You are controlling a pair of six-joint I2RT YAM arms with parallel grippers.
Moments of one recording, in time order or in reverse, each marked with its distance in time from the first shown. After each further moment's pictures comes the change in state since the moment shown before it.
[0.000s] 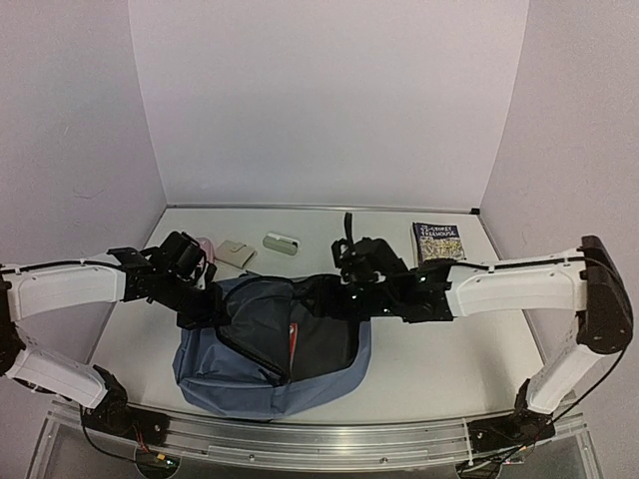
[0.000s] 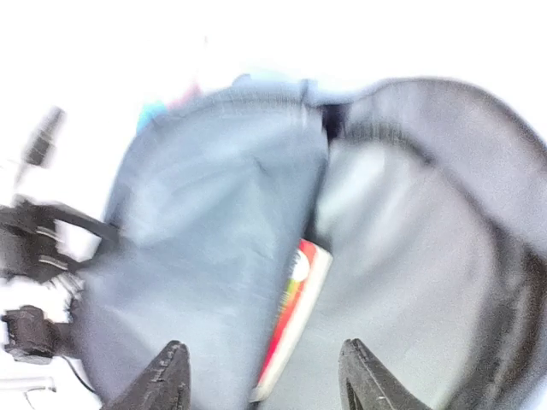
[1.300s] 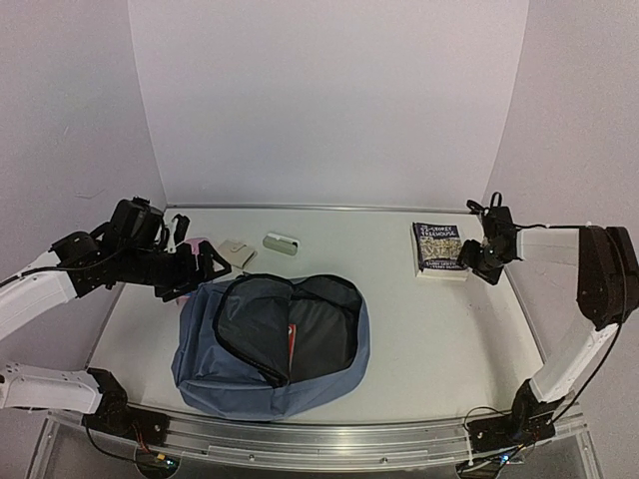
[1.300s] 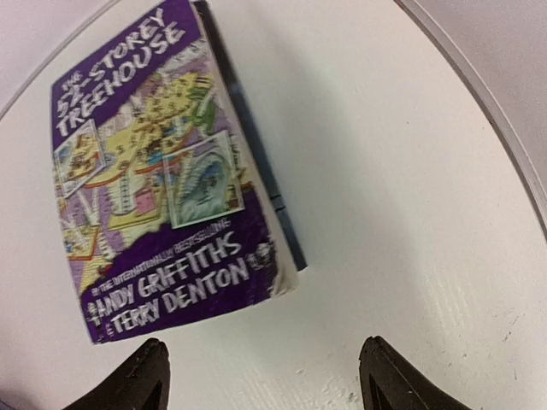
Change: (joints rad) left arm 0.002 -0.280 0.123 -0.114 -0.104 0.015; right arm -1.006 -0.030 -0.110 -0.169 -0.012 -0.332
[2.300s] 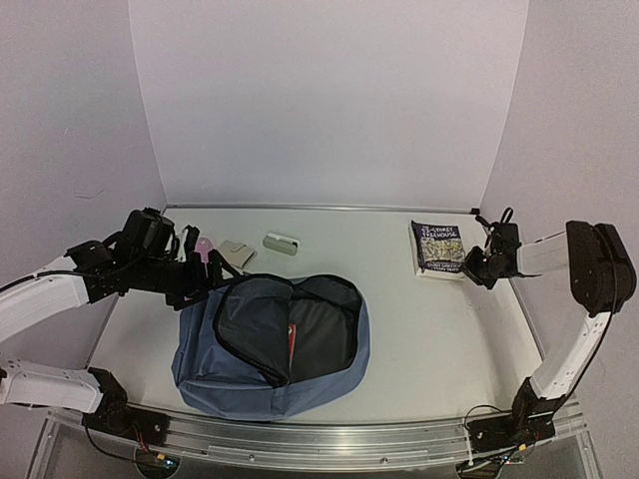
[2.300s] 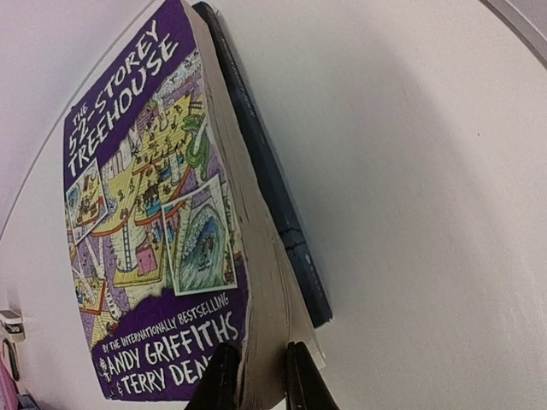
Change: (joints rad) left arm 0.001 0.036 -0.086 0.131 0.065 -0.045; right arm -0.106 0.135 -0.107 0.367 -0.244 0.058
